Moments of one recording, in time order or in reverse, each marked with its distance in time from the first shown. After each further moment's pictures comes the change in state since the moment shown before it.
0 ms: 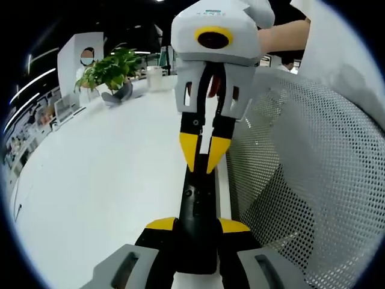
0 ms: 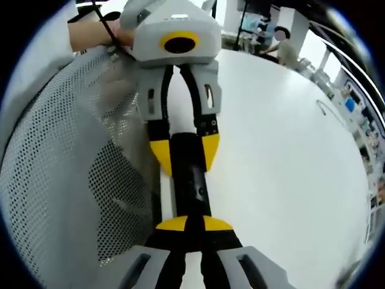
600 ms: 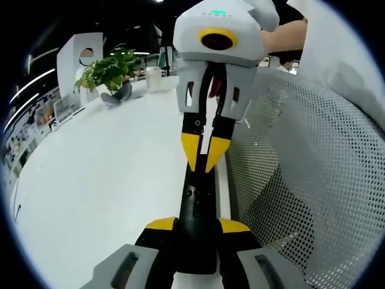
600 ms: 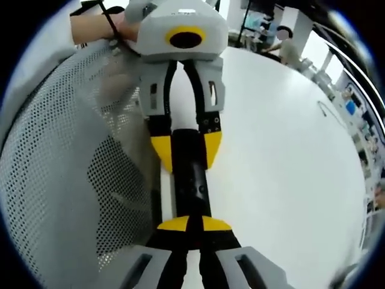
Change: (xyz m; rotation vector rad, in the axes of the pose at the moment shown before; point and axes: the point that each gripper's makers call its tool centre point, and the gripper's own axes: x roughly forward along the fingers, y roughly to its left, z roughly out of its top) left arm 0.001 -0.001 0.000 0.000 -0.005 -0.006; right arm 0.001 0.001 -0.002 -0.024 0.051 -0.016
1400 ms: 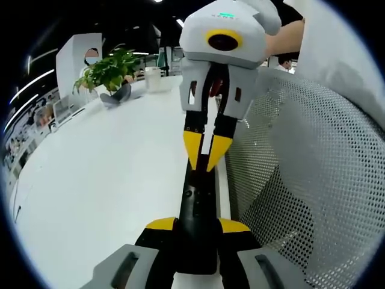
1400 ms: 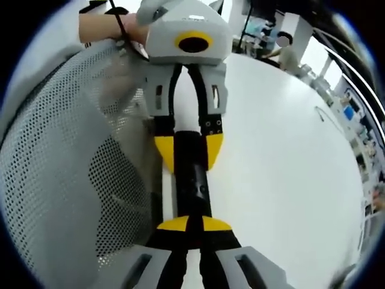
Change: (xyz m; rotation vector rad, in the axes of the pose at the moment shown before) left arm 0.001 0.000 0.000 0.005 0.001 -0.003; right arm -0.003 0.002 -0.002 -0.040 -0.048 -0.026
